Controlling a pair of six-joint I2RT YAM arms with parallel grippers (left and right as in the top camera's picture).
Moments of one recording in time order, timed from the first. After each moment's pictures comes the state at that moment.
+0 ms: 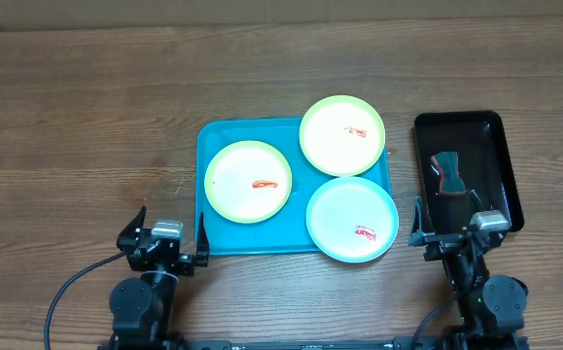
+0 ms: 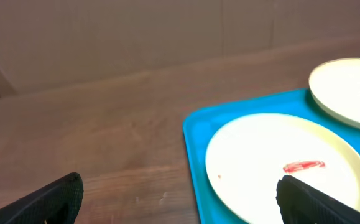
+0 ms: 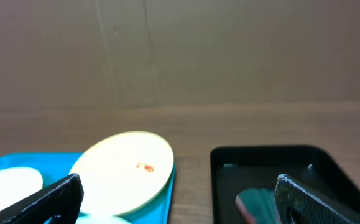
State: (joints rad) left arm -0.02 0.02 0.12 -0.30 0.03 0.14; right arm 0.08 0.01 0.05 -0.05 -0.05 0.10
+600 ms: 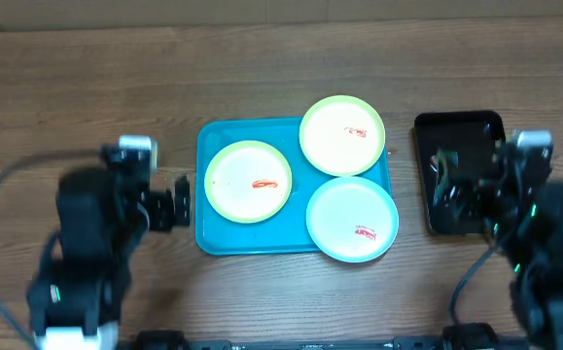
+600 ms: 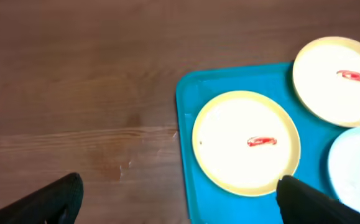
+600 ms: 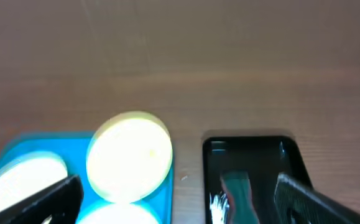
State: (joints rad) left arm -0.02 0.91 1.11 -0.93 0.03 0.03; right arm 0.08 0.78 1.04 -0.74 -0.03 0.10
